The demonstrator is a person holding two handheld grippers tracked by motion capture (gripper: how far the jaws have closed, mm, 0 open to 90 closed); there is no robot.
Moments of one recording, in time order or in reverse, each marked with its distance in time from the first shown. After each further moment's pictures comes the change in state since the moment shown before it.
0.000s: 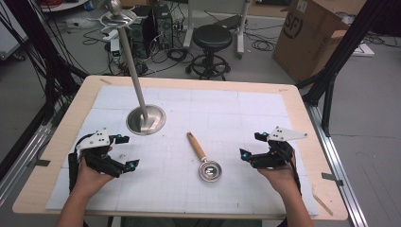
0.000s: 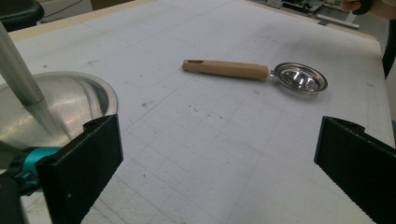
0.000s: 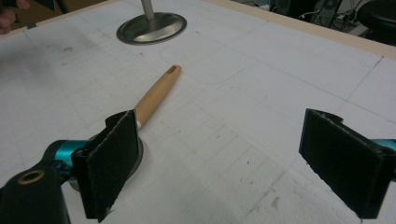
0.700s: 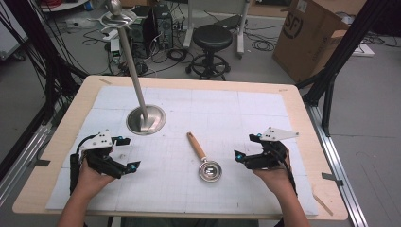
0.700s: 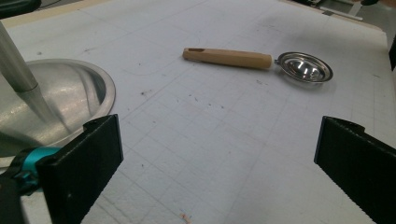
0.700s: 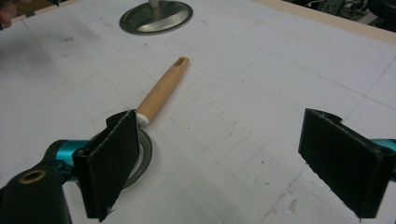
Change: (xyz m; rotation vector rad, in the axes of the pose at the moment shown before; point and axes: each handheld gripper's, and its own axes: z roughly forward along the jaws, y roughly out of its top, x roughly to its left) left arm 0.000 -0.006 0.005 0.032 0.005 -0.004; right arm 0.013 0.005 0.012 0.052 0.007 -0.007
